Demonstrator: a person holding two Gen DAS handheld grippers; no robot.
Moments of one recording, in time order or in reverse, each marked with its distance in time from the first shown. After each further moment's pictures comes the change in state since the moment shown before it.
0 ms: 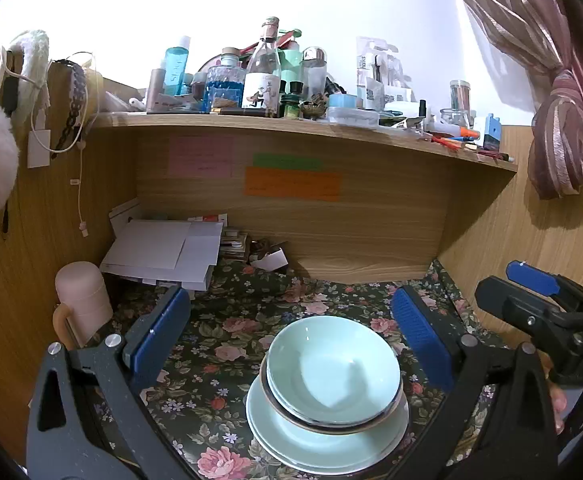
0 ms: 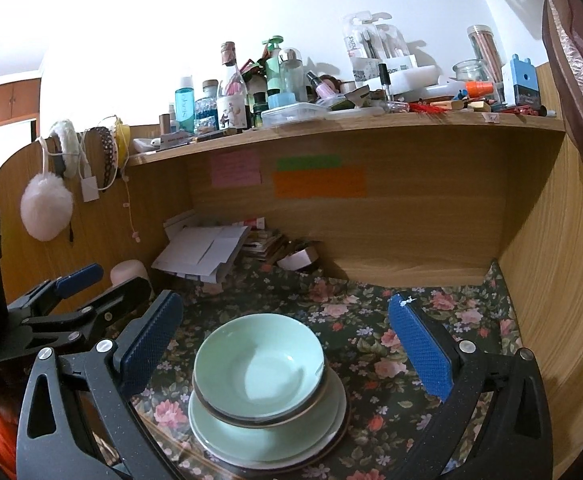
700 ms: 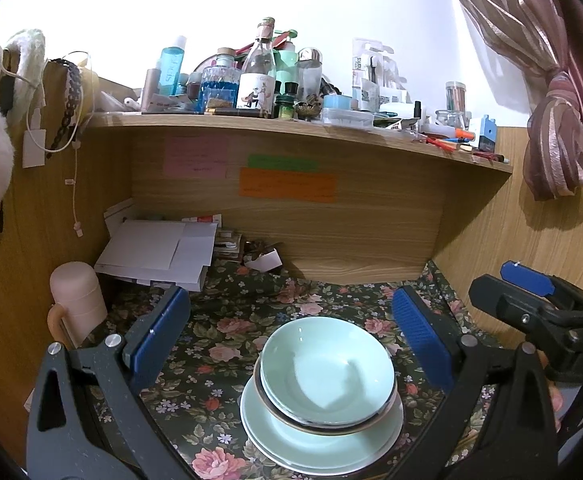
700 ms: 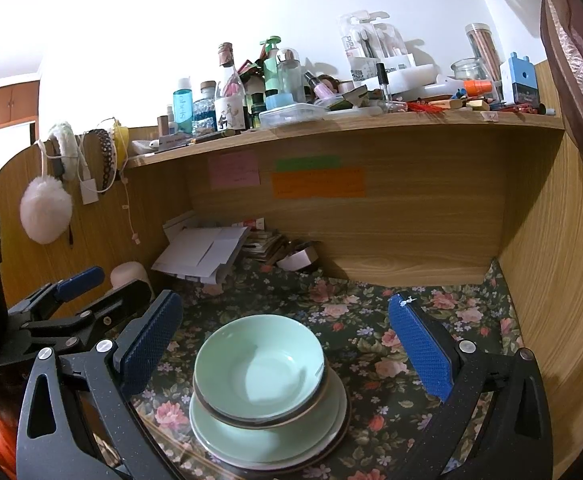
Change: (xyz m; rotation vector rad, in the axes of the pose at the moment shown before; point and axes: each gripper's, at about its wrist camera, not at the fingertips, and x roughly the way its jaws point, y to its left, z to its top) left arm 0.000 -0.006 0.002 -0.007 -0.003 -0.010; right arm 0.001 -0.003 0.000 0.001 0.001 0.004
